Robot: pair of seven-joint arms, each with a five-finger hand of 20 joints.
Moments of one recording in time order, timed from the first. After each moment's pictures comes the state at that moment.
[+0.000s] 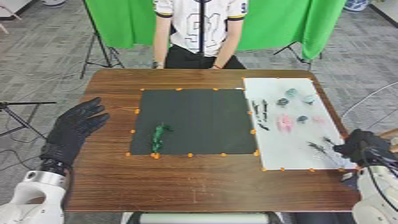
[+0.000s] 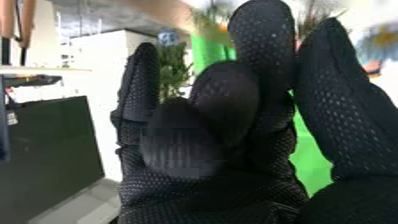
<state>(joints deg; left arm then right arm) 126.7 -52.9 -101.0 -120.5 43.4 6.9 10.7 -122.5 -38.5 92.7 -111.1 -129.7 12.4 38.9</state>
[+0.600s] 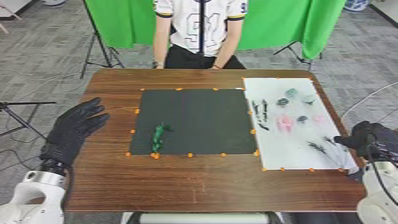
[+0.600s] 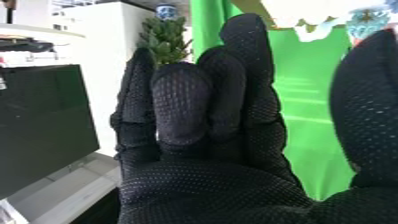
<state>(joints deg) 126.8 -53.0 -101.1 -120.5 43.4 6.8 10.7 -123.2 -37.9 95.1 -112.7 -133.4 11.6 39.7</state>
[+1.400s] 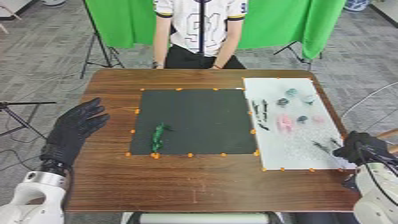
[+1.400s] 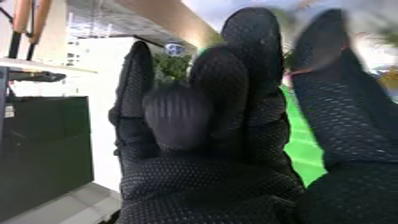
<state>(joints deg) 126.8 -53.3 -101.1 -120.4 43.5 6.6 10.6 -120.0 -38.0 91.4 -110.2 -130.1 3.9 40.1</state>
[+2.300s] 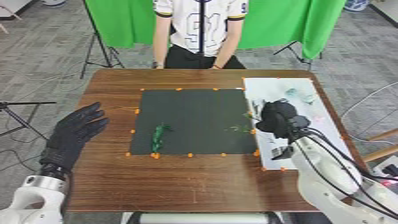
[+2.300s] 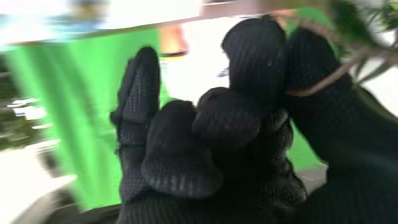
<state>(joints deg) 128.8 -53.2 -101.5 -121.0 43.1 7.1 10.6 -89.0 -39.7 58.4 -115.7 -129.2 4.0 24.4</state>
